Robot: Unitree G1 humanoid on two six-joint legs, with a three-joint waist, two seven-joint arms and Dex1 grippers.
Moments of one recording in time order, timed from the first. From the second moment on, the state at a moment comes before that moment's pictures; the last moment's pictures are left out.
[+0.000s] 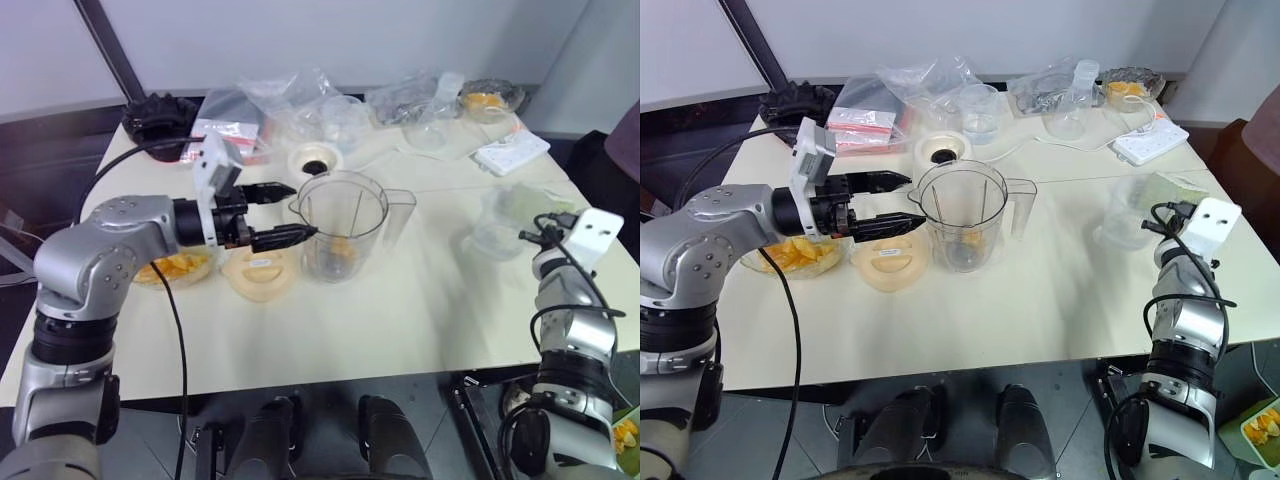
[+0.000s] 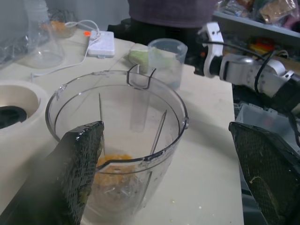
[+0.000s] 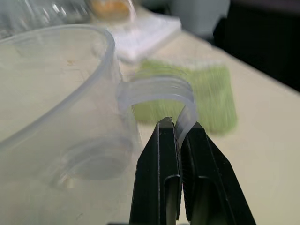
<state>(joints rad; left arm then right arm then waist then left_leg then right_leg) -0.63 0.69 0.05 -0.31 -0.77 0.89 -0.87 -0.40 -0.41 -0.52 0.34 0.22 0.28 -0.01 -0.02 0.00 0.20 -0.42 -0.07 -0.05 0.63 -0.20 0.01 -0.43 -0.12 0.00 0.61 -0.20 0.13</state>
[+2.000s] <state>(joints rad) -0.60 0.82 0.01 -0.15 -0.65 0.80 -0.94 0.18 -0.28 -0.47 -0.36 0.37 0.41 0.04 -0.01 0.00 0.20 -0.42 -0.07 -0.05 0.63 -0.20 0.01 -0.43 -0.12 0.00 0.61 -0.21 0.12</state>
